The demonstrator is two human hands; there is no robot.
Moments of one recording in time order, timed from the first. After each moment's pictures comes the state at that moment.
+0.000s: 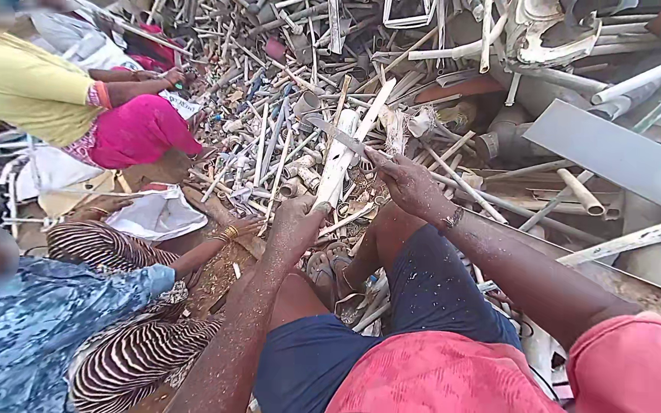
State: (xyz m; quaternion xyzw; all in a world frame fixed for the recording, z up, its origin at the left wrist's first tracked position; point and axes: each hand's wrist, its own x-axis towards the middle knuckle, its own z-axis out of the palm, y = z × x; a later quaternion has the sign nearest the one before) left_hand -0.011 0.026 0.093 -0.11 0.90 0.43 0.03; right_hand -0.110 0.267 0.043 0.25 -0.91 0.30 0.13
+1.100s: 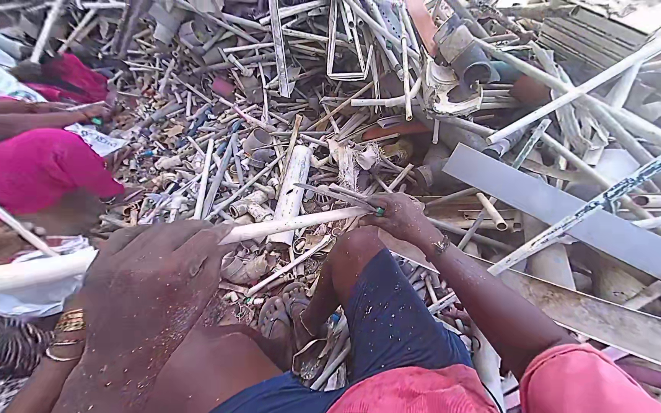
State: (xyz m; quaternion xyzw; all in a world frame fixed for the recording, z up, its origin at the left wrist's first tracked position) left_hand 0.004 -0.028 0.127 0.18 0.93 0.00 -0.32; right_hand -0.105 0.345 0.055 0.24 -0.92 0.31 0.02
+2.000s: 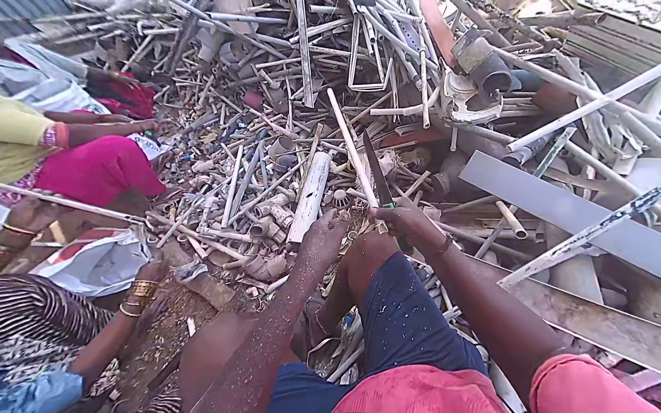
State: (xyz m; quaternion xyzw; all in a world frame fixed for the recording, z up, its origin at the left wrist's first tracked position) left_hand -0.045 0.110 0.093 -0.08 0.85 0.52 0.09; right_hand -0.100 0.314 0.058 -0.02 -0.66 0.73 -0.17
